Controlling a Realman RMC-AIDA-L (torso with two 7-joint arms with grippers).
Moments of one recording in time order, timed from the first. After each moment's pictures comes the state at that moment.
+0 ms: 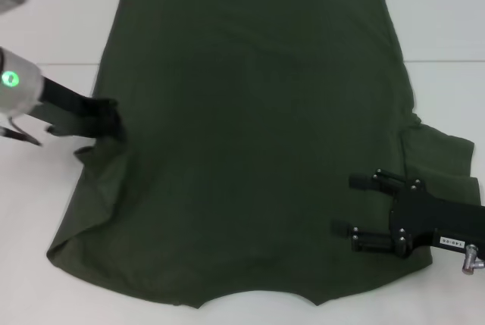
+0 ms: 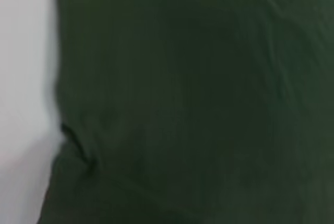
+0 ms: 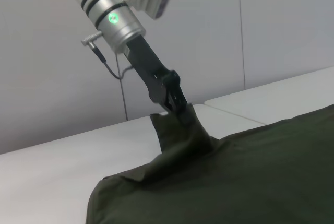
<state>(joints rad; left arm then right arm) -0.88 -2.00 0.60 0.85 2.78 1.45 -2.72 0.48 2.10 -0.60 -0.50 -1.99 -1.55 1.05</state>
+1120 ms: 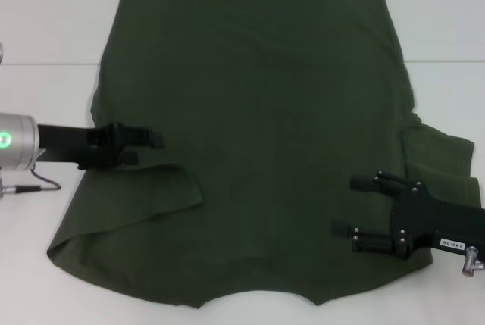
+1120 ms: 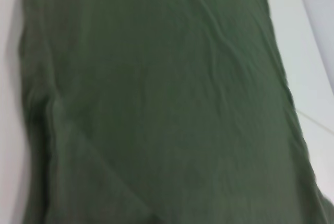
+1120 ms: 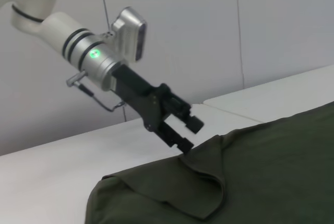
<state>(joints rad) -0.69 -1.98 0.58 0.61 2.32 1.33 -2.45 0.48 2.10 -0.59 -0.49 -1.99 -1.55 1.04</state>
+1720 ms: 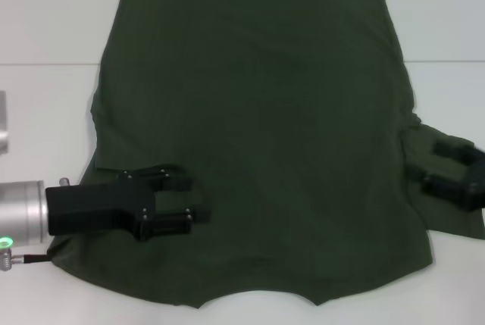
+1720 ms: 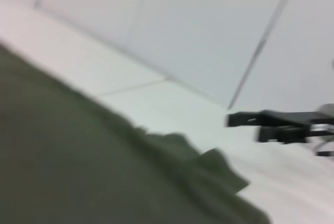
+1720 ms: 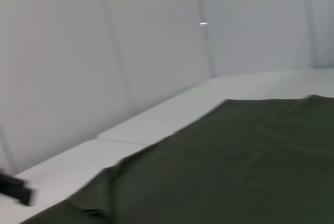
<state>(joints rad) -0.50 -2.13 0.58 0.74 2.11 1.65 -1.47 0.42 2.08 -0.36 -0.56 -1.99 -1.49 1.22</state>
